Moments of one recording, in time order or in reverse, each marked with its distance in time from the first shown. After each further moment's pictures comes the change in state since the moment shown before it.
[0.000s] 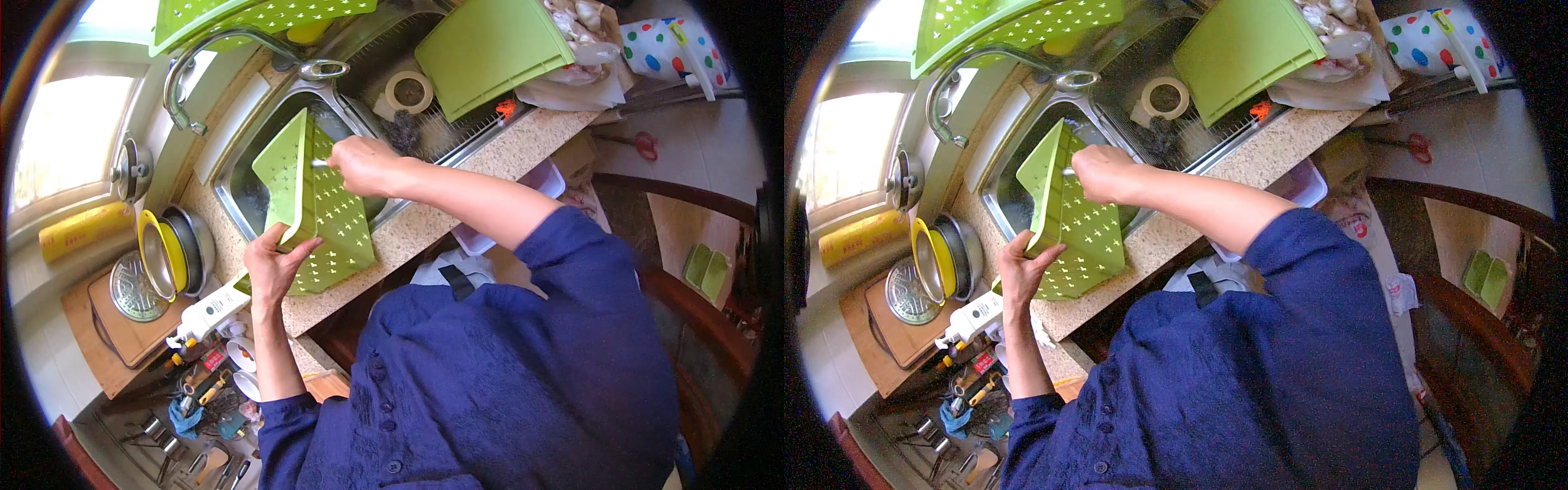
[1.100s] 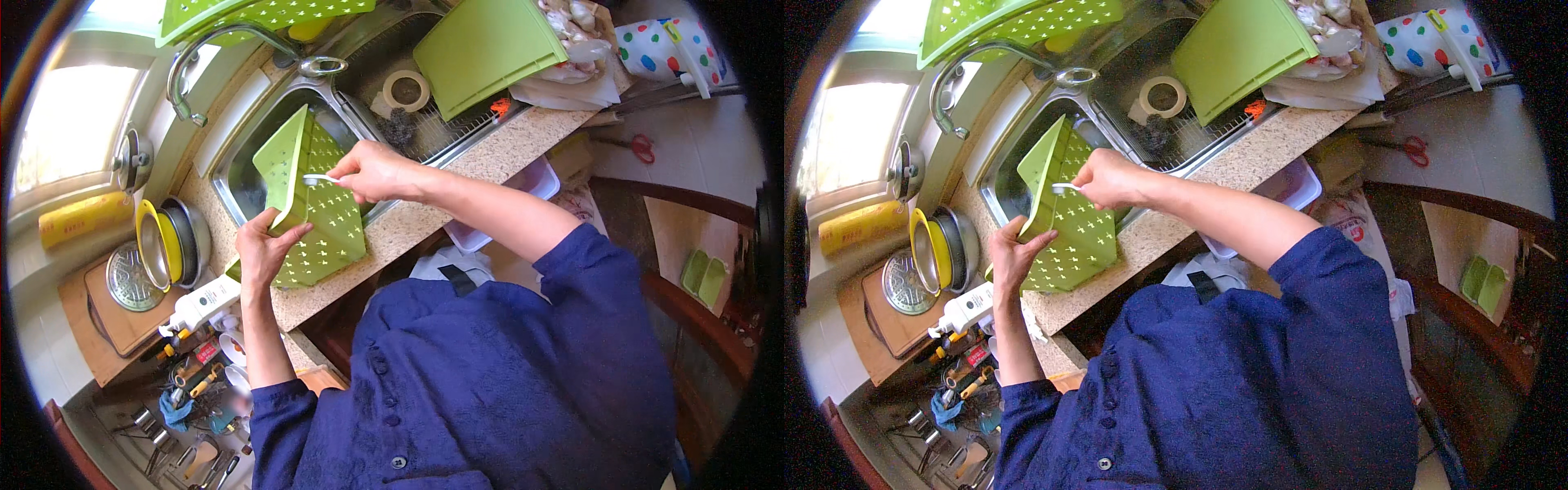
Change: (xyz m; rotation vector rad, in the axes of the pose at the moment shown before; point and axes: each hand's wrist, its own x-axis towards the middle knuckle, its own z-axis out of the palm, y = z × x) left_hand 0.005 0.010 -0.004 -0.037 -0.013 -0.071; right_hand -0.034 0.009 0.000 0.458 -0.157 0.100
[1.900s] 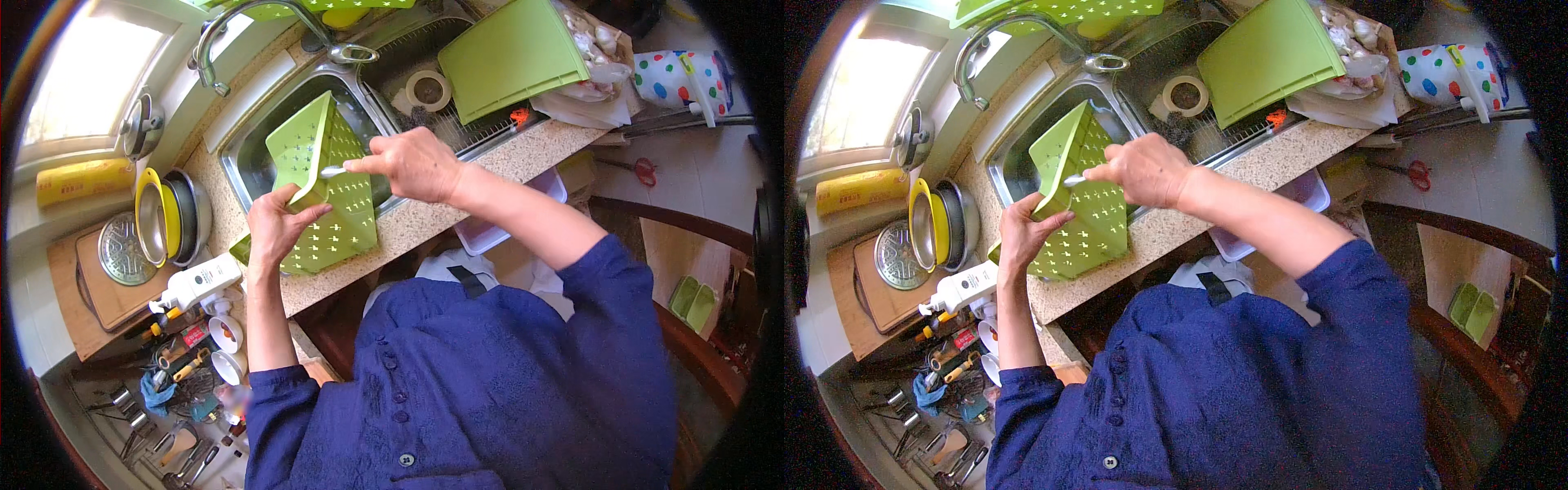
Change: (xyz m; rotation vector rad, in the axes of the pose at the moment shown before) left_hand 0.001 -0.008 -0.001 0.034 0.017 0.035; right_hand -0.027 -0.014 -0.002 -0.899 0.313 -0.642
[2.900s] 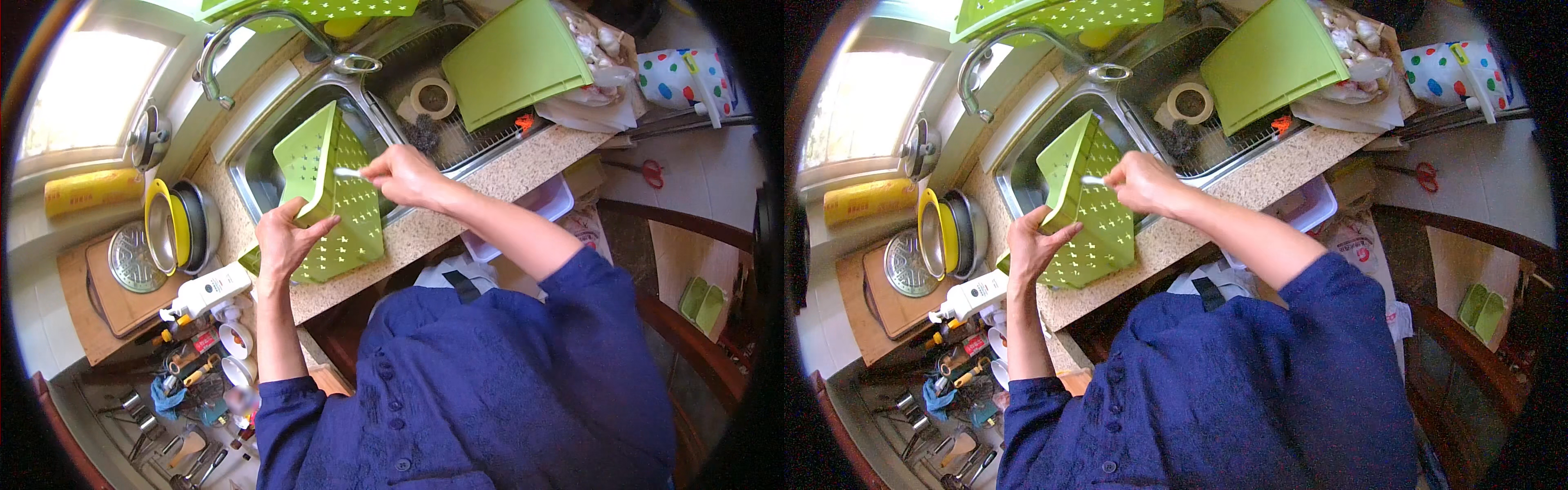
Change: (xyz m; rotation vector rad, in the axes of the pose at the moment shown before) left_hand -0.002 0.010 0.001 0.061 0.019 -0.013; right_hand 0.012 0.005 0.023 0.571 -0.142 0.599
